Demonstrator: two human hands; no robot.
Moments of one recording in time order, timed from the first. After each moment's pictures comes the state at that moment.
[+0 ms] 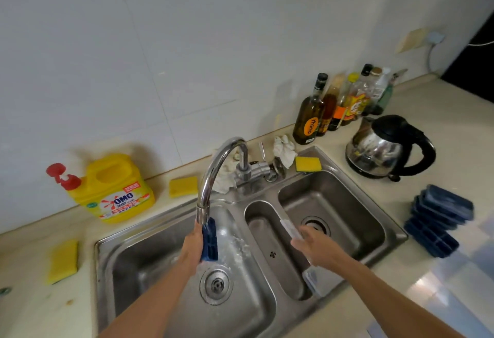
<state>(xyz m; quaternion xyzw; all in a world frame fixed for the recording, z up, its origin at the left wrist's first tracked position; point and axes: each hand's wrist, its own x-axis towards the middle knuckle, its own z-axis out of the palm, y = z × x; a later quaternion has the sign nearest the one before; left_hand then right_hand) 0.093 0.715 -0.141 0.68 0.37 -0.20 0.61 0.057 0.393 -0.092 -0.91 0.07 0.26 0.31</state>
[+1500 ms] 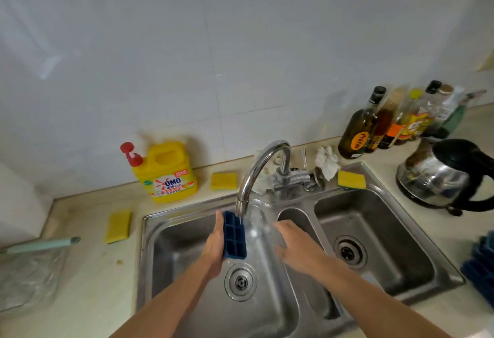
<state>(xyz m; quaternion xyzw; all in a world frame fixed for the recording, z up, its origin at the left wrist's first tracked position) 0.056 0.724 -0.101 0.57 0.31 -0.16 0.75 0.084 0.504 -0.076 -0.93 -0.17 0.22 0.22</state>
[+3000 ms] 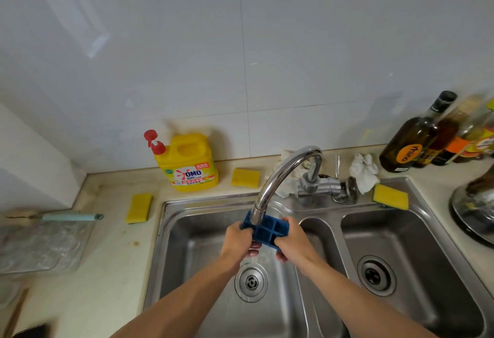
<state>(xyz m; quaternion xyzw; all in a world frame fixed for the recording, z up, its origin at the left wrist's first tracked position) 0.079 0.704 -0.102 0.65 0.37 -0.10 0.66 0.122 0.553 -0.093 -0.79 0.03 0.33 0.51</state>
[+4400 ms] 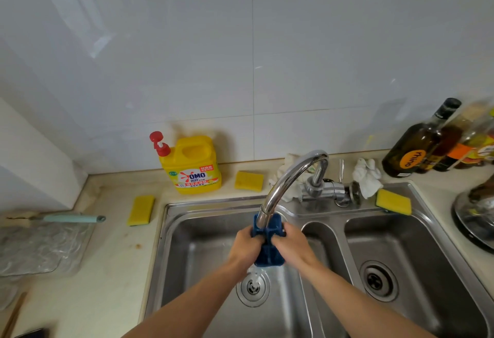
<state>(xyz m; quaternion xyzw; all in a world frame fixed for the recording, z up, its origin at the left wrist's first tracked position) 0.074 0.700 -0.096 0.68 0.31 -0.13 0.65 0.123 0.573 -0.094 -0.84 0.01 0.29 0.45</state>
